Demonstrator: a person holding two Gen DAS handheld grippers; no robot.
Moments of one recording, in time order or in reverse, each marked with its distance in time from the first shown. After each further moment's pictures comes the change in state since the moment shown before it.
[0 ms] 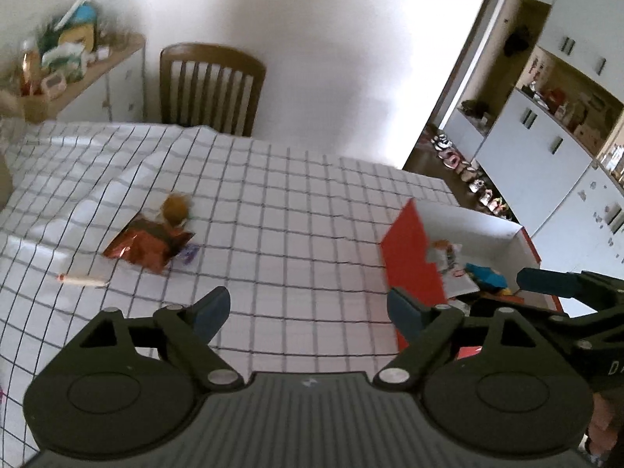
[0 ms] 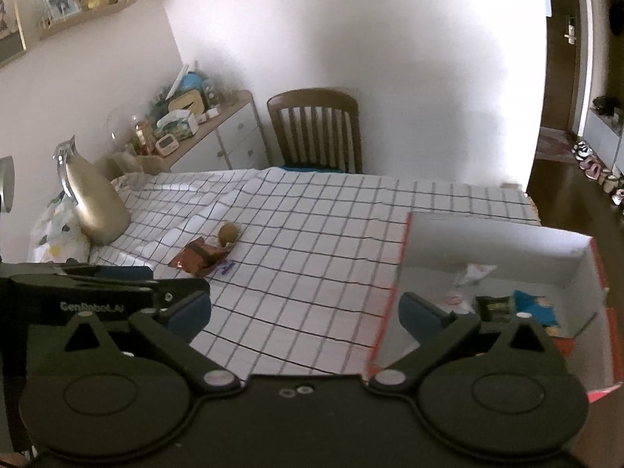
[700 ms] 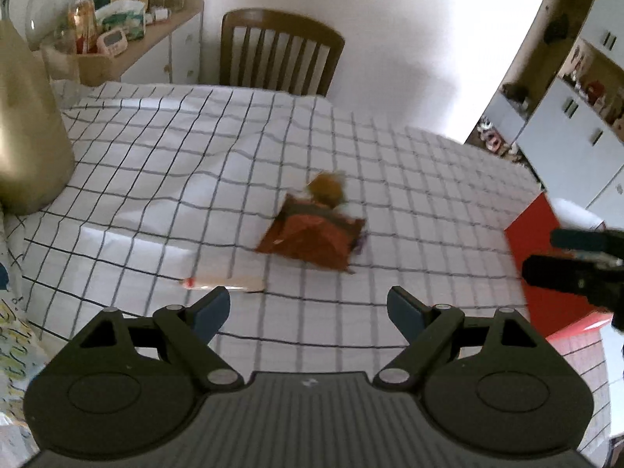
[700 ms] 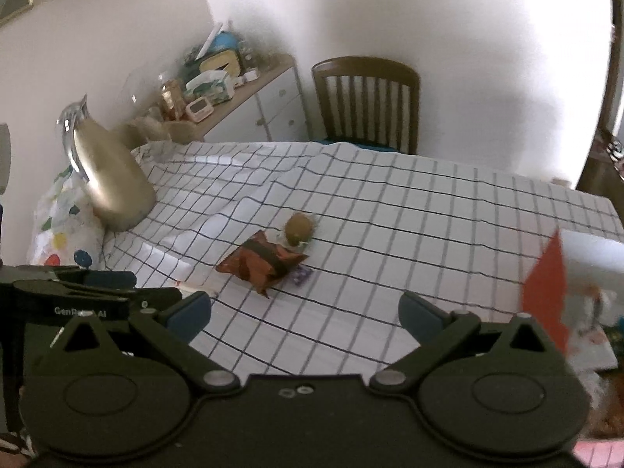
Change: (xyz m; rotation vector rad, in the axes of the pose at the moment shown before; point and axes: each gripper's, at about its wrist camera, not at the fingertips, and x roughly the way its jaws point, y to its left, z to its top) left arm 0.030 0.186 0.014 -0.008 0.097 0.081; right arm 0.120 0.110 0.030 -0.069 0.095 0.042
